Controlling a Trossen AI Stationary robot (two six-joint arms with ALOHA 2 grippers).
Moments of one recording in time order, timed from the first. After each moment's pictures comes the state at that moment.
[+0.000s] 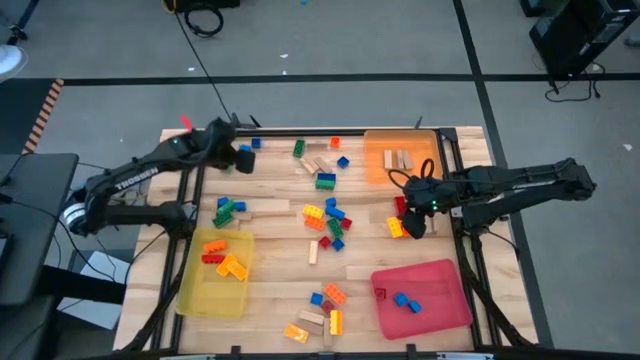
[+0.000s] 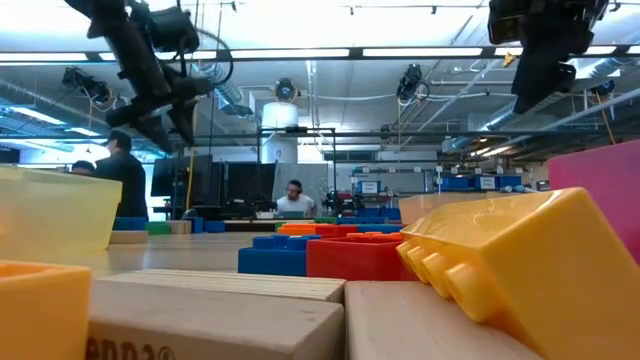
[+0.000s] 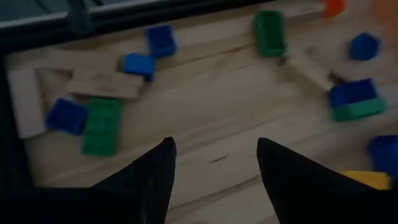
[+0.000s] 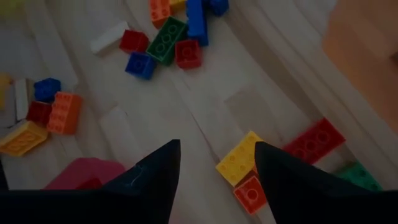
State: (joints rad) left arm 0.69 1.04 0.87 -0.80 -0.13 -0.57; right arm 0.07 0.95 0.87 -0.93 0.10 0.66
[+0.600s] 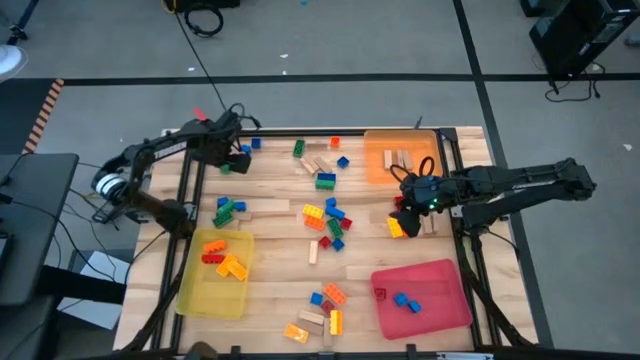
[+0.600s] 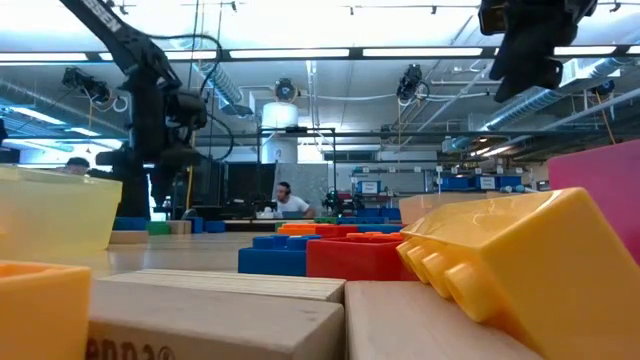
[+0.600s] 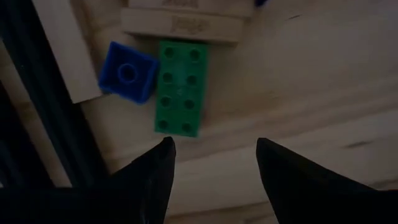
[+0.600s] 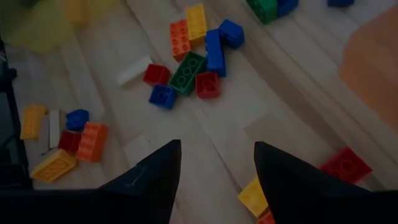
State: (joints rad) left arm 0.96 1.41 0.87 -0.87 -0.09 -0.33; right arm 0.07 0.95 0.87 -0.82 0.11 0.69
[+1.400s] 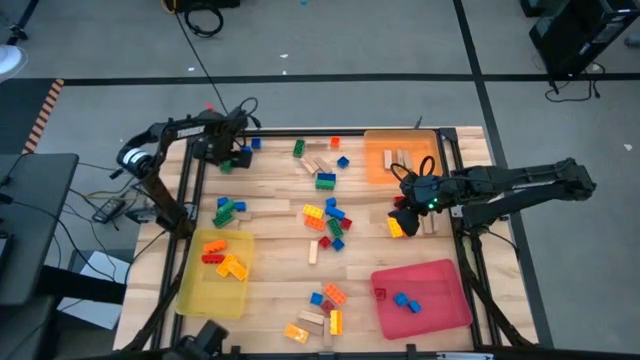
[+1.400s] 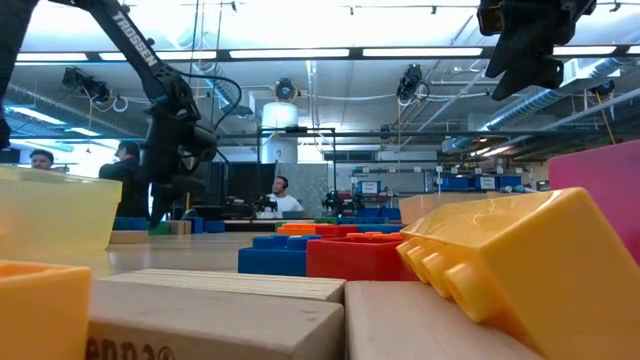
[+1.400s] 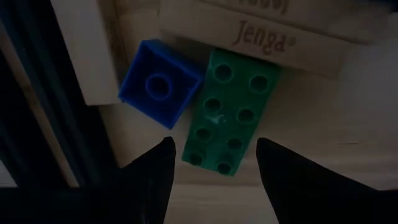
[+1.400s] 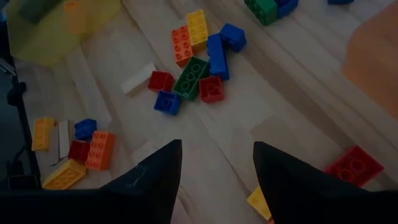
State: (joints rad) left arm 1.02 1.70 1.01 -0.96 -0.14 -0.43; right arm 0.07 0.95 0.87 -0.80 0.11 0.74
